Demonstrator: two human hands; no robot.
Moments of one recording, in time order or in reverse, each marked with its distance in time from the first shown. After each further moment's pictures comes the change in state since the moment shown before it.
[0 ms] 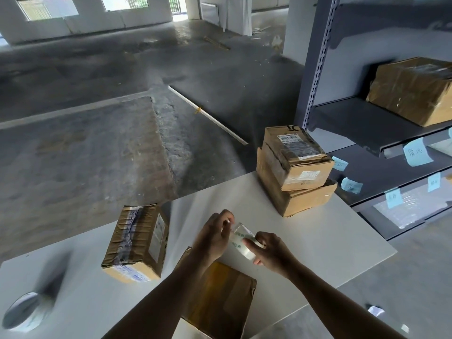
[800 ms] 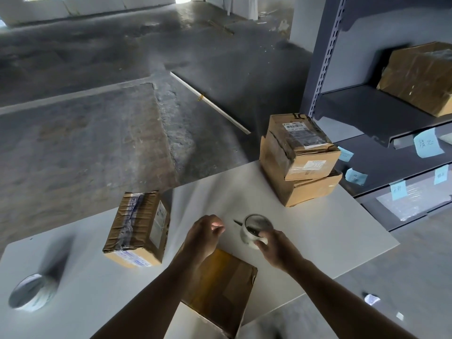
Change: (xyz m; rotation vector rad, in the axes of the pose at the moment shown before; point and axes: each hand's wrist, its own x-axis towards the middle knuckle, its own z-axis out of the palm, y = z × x) left_hand -0.021 -0.033 0.008 0.069 0.015 -0.195; right_hand 0.005 0.033 0.006 -0.388 0.050 -0.136
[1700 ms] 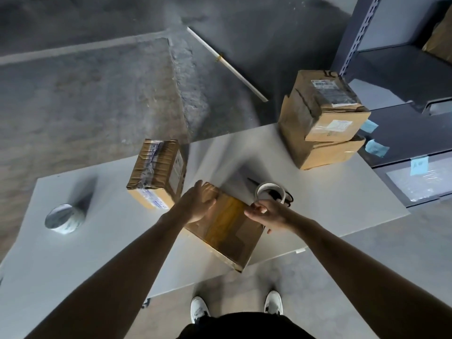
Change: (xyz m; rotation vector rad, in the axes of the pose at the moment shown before) left_hand -0.053 -0.043 -0.030 0.138 -0.247 -0.239; right_hand -0.021 -0.029 0.013 0.321 -0.444 0.059
